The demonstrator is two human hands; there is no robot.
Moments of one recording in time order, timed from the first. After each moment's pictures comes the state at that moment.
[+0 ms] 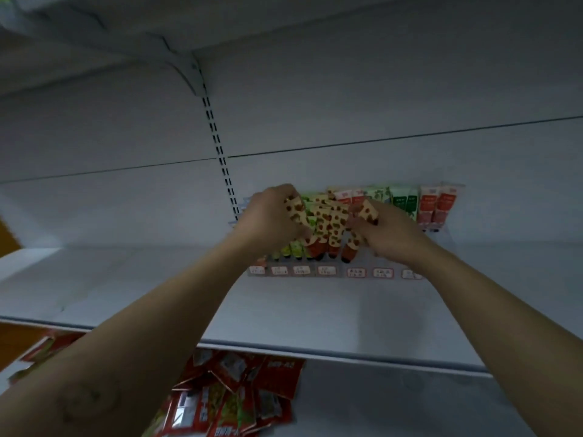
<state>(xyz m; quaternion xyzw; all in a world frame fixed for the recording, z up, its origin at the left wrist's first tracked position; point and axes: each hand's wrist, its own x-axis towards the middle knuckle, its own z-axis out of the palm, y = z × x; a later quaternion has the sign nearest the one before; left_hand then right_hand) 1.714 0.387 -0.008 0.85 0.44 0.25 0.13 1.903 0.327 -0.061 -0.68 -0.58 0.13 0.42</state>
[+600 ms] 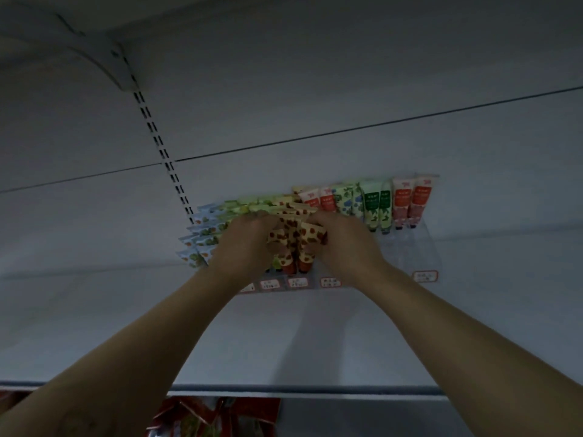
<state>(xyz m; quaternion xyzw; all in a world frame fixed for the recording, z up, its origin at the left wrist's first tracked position) 1.756 0.449 -0.071 0.90 0.36 0.22 -0.08 1.907 0.371 -0.100 -0.68 -0.61 0.02 0.40</state>
